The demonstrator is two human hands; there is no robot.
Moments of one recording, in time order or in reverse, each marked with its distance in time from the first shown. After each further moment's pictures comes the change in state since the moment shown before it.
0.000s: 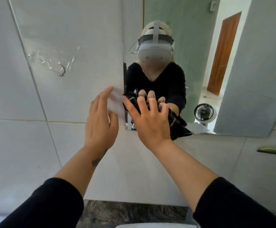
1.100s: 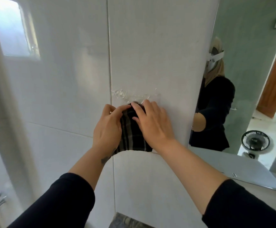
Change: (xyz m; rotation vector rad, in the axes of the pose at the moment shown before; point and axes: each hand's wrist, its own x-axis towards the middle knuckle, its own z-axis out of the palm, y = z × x) left_hand 0.076 -0.064 -0.121 0.154 -0.044 -0.195; right_hand 0.146 -0.096 -0.020 0.491 0.131 -0.081
